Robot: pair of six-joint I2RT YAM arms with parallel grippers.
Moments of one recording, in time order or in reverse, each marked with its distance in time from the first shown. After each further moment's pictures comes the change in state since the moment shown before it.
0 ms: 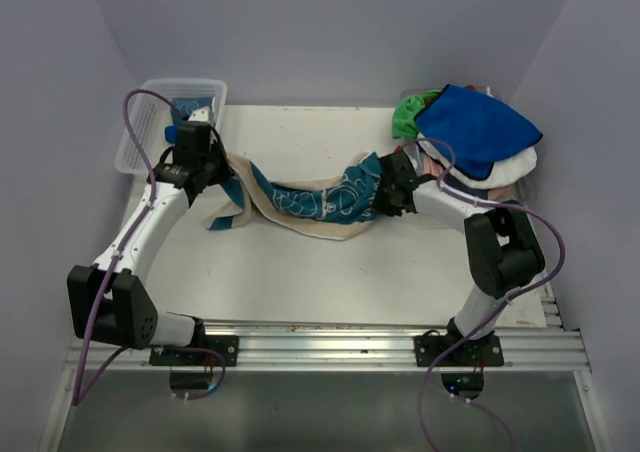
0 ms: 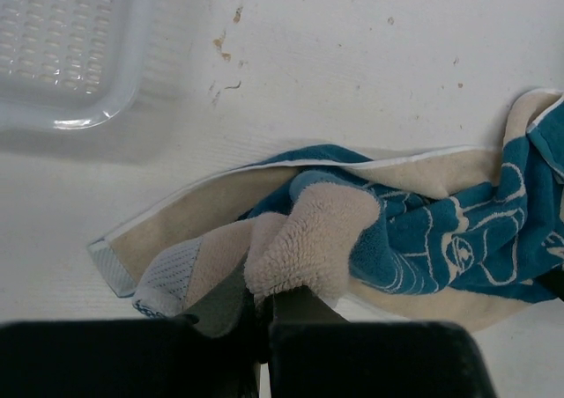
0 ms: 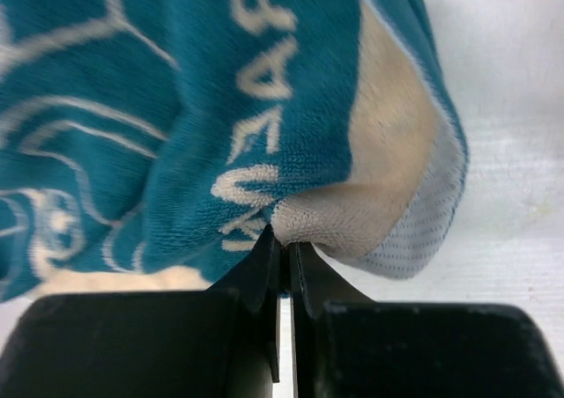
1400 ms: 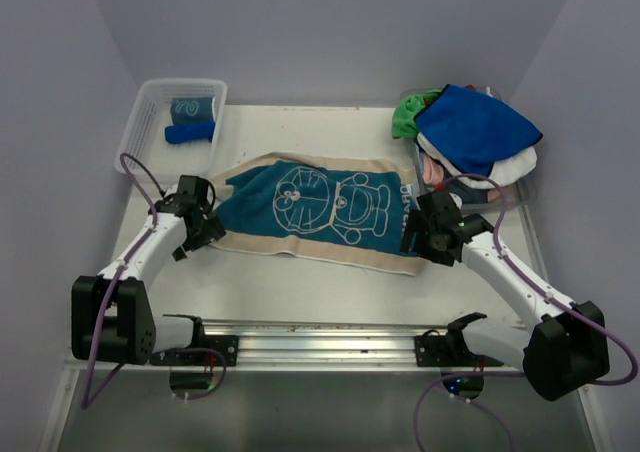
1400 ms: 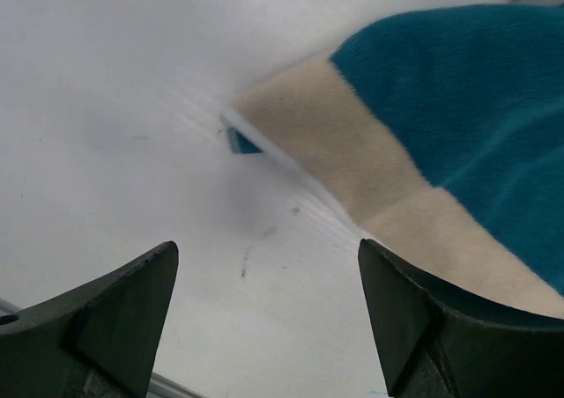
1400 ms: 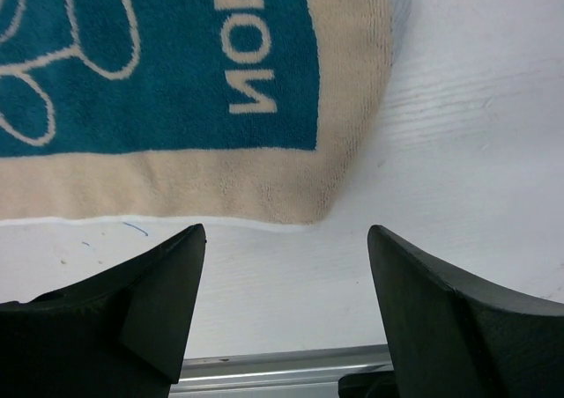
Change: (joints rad) left arm 0.058 -0.087 -0.317 -0.267 -0.264 -0.209; right arm -0.038 -0.607 -0.253 -0.439 0.099 -0.047
